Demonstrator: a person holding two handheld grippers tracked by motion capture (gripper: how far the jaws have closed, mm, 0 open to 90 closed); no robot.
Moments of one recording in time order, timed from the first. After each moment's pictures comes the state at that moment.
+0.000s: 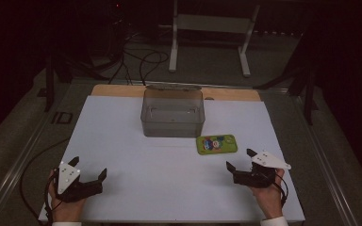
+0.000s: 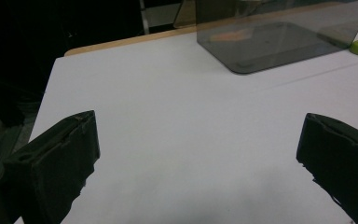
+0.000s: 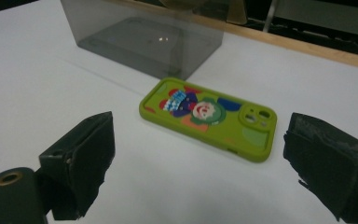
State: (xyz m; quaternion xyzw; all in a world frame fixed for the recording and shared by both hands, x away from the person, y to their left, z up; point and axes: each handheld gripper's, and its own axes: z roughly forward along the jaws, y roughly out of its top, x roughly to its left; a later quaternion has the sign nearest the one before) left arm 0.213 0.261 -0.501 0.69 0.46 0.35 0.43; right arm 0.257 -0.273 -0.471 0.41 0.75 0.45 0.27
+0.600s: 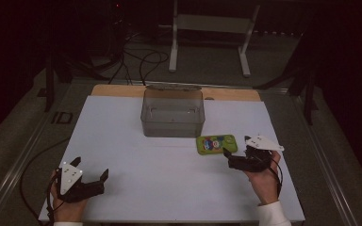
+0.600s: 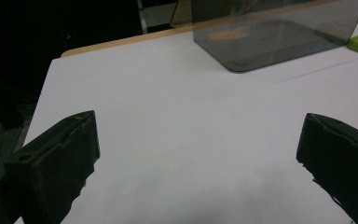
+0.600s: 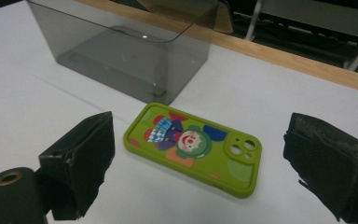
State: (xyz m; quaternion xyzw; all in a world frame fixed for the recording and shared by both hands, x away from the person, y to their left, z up) left arm 0.214 0.257 -0.502 0.70 0.46 0.35 0.43; right arm 0.289 -0.256 -0.443 0.43 0.75 0.42 0.28
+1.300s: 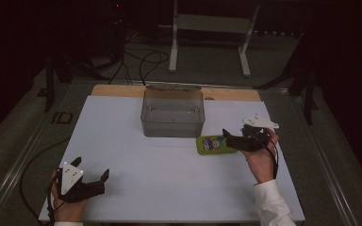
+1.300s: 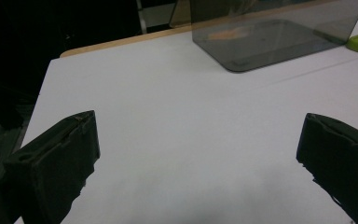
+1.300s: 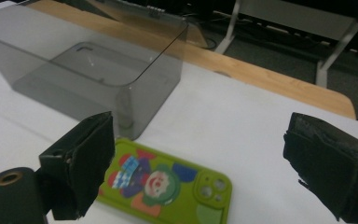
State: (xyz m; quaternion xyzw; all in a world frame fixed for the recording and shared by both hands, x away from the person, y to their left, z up) left arm 0.213 0.256 -0.503 0.70 0.46 0.35 0.43; right arm 0.336 -0.248 -0.418 0.45 0.74 0.40 0.31
